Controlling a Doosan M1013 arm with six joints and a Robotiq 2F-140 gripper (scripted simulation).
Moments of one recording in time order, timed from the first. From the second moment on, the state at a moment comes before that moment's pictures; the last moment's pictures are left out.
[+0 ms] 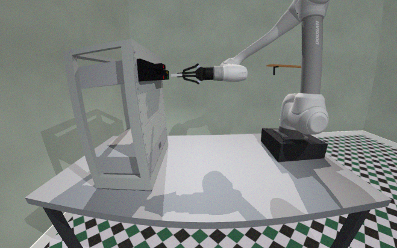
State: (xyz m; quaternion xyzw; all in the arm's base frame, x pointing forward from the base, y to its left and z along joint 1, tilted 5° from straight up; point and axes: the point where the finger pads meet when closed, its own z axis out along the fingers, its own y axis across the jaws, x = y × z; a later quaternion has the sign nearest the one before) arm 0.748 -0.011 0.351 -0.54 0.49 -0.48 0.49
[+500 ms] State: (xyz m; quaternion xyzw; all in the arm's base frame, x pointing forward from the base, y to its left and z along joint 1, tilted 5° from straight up) arm 0.748 -0.011 0.351 -0.54 0.49 -0.48 0.49
